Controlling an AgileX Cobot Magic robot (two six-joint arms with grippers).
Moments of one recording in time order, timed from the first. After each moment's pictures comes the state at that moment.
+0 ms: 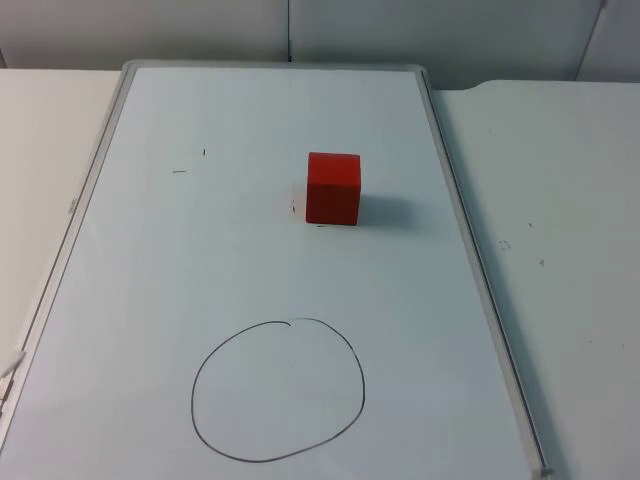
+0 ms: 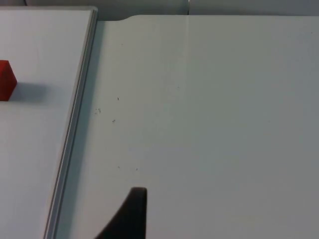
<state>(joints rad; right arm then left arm) 0.05 0.00 -0.52 -0.10 1.08 0.02 -0.20 0.82 -0.91 0.00 0.70 -0.02</state>
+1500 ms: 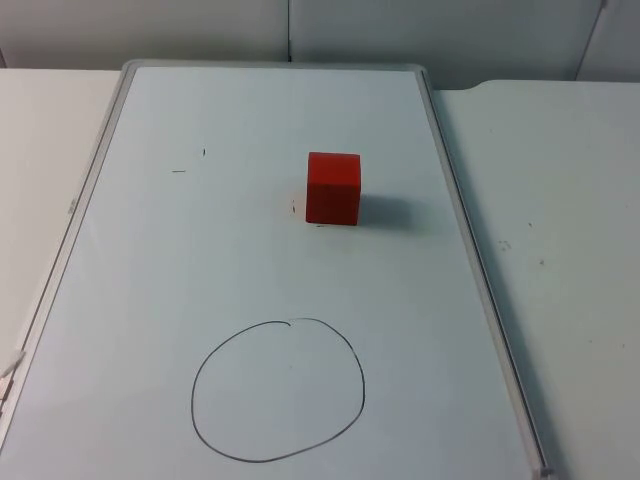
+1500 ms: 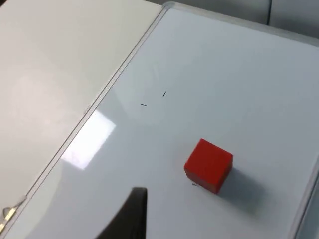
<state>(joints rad) 0.40 1.49 -1.38 0.31 0.74 -0.23 -0.20 0.31 -0.58 0.04 0.77 -0.03</state>
